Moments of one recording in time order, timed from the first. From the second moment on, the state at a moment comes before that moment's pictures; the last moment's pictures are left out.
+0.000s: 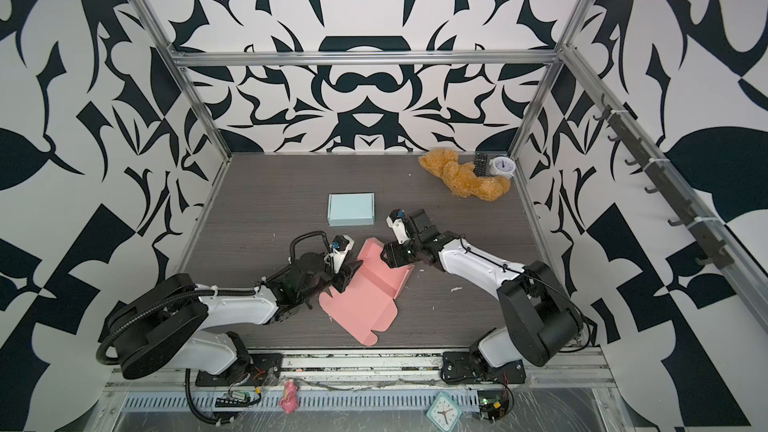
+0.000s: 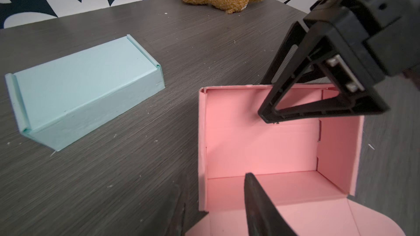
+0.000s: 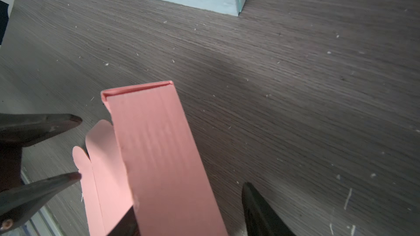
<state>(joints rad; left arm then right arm) -0.90 1.38 0.39 0.58 -0.06 -0.14 0.53 1.46 0.81 -0.28 -0.31 0.26</state>
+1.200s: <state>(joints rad) -0.90 0.82 0.55 -0.51 0.02 -0.84 0.37 1.54 0.72 -0.17 -0.36 0.26</state>
